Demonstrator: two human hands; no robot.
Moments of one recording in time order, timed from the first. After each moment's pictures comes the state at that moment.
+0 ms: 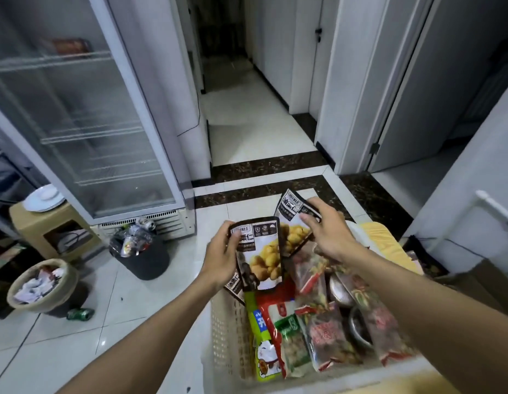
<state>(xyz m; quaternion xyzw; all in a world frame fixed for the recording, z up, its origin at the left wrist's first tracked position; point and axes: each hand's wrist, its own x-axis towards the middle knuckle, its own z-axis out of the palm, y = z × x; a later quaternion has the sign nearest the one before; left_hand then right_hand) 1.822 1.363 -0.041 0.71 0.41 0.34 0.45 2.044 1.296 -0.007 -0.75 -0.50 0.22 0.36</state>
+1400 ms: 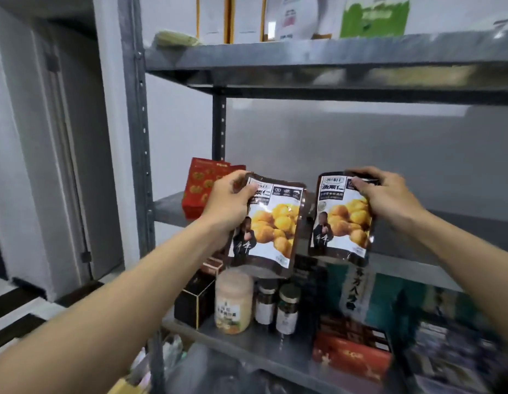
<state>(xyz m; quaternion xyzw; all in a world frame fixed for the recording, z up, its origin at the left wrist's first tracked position) 2.134 0.772 0.287 0.73 -0.08 0.23 0.64 2.185 0.514 0.309 -0.83 -0.13 -0.24 0.49</state>
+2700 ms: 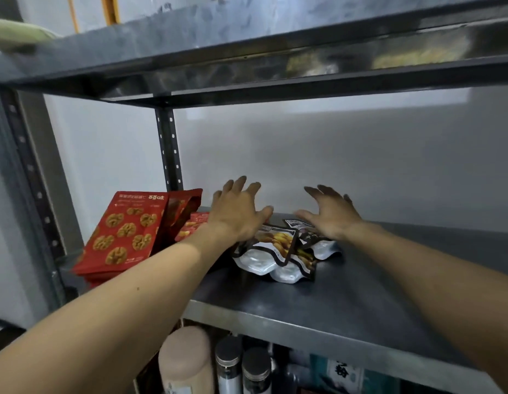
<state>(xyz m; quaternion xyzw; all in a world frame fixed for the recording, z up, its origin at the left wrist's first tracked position) 2.367 0.647 0.313 0.96 -0.07 0.25 0.07 2.422 0.439 0.289 -0.96 -0.11 -0.19 0.14</state>
